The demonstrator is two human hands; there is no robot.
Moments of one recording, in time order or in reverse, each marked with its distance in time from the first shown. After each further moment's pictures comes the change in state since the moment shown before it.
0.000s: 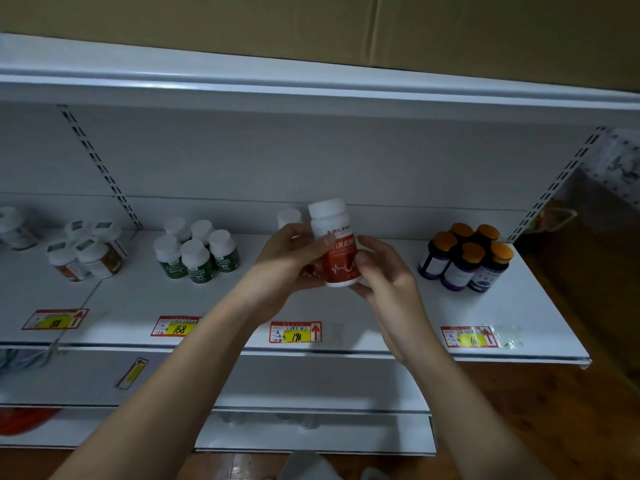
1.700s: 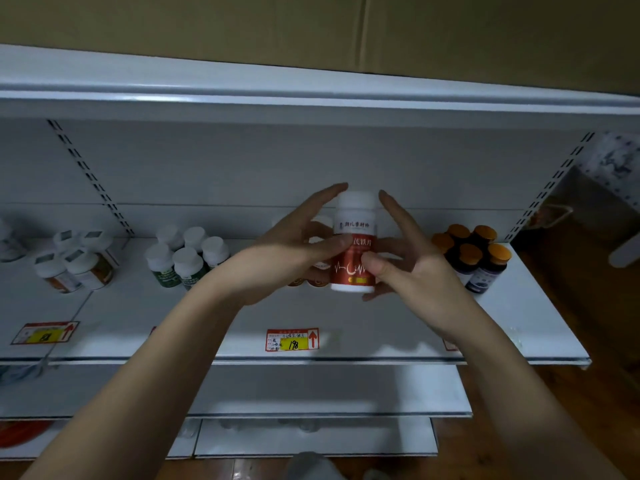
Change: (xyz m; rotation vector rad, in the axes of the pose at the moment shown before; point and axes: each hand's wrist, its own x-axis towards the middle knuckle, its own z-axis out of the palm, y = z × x) left_hand 0.002 0.046 0.004 0.374 -0.322 0.106; right_hand 0.002 -0.066 -0.026 -0.335 -0.280 -0.072
